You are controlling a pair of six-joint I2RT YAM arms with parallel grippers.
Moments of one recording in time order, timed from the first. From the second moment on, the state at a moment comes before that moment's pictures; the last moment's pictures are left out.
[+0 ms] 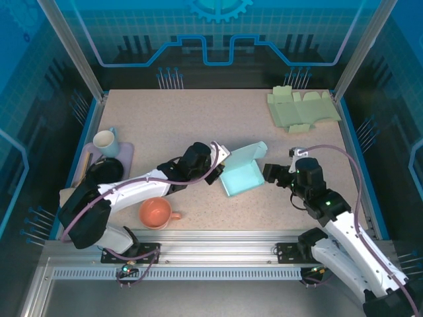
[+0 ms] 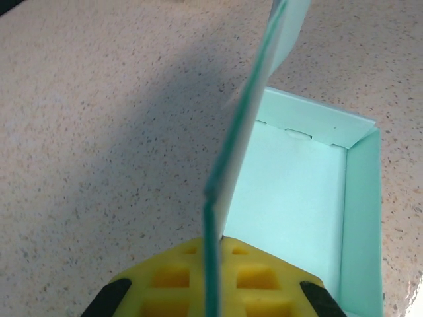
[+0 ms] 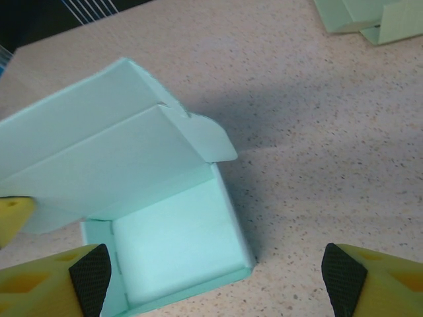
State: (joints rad) left arm -0.76 1.46 0.88 -0.05 0.00 0.13; right arm 0.39 0.69 0.59 -0.50 0.07 0.48
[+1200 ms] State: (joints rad) left arm -0.71 1.54 0.85 0.05 0.18 0.29; right arm 0.01 1.19 0.65 -0.31 -0.33 0.57
